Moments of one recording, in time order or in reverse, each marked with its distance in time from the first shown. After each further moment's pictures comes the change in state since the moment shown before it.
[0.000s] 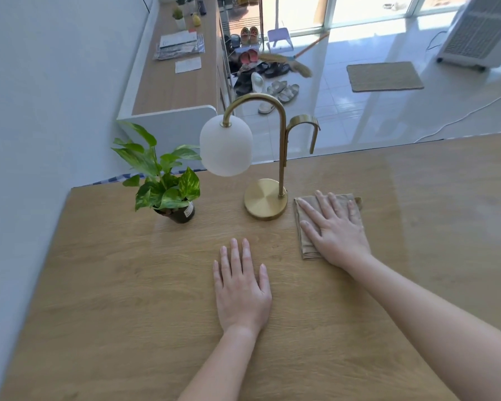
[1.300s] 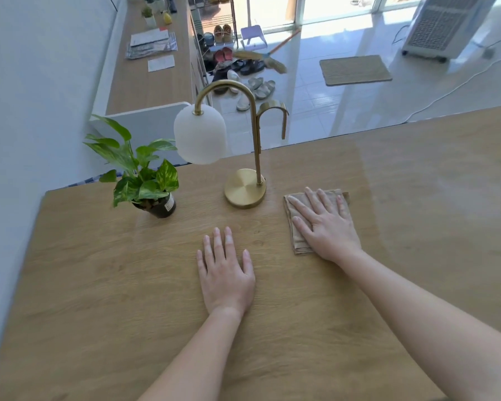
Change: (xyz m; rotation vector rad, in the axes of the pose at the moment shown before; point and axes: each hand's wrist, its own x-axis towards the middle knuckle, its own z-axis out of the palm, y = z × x) left_hand -0.001 -0.002 -0.006 0.025 -0.008 0.007; right_hand -0.037 0.016 0.008 0.017 -0.014 0.049
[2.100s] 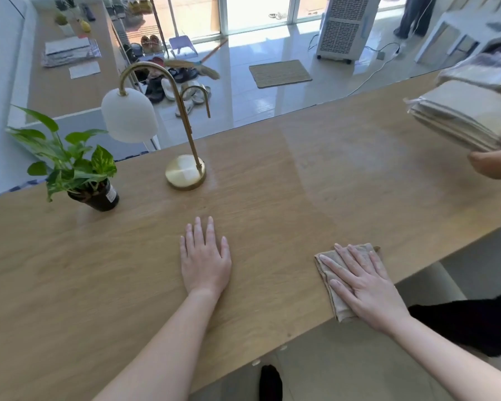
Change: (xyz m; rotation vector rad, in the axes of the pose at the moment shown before) left_hand -0.055 0.030 0.010 -0.048 -0.013 0.236; right_hand -0.305 0.099 0.032 -0.022 -0.062 0.188
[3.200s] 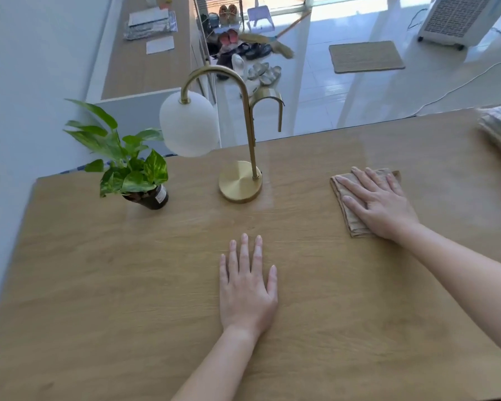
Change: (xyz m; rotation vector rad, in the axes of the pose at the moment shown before) left_hand 0.016 0.006 0.012 0.029 -0.032 -0.036; right_hand 0.319 -0.030 -0.093 -0.021 0.035 -0.191
